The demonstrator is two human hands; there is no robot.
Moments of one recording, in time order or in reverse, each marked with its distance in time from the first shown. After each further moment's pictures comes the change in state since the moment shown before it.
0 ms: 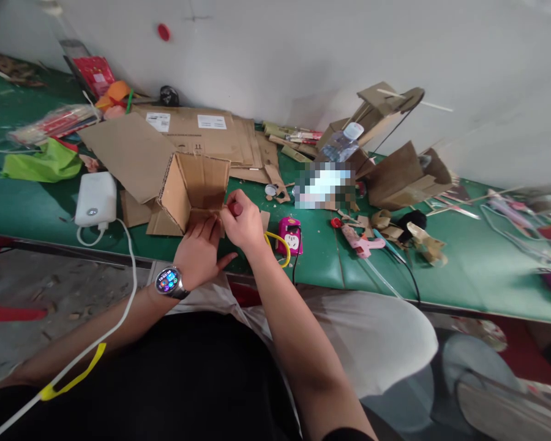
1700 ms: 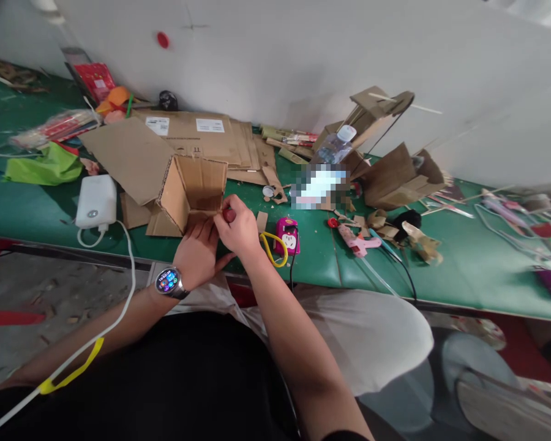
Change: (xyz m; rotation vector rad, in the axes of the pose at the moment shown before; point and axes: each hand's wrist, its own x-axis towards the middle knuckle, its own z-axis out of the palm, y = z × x) left_hand -0.002 0.001 0.001 0.011 0.010 0.028; right_hand -0.010 -0.007 0.002 -0.043 -0.012 -0.027
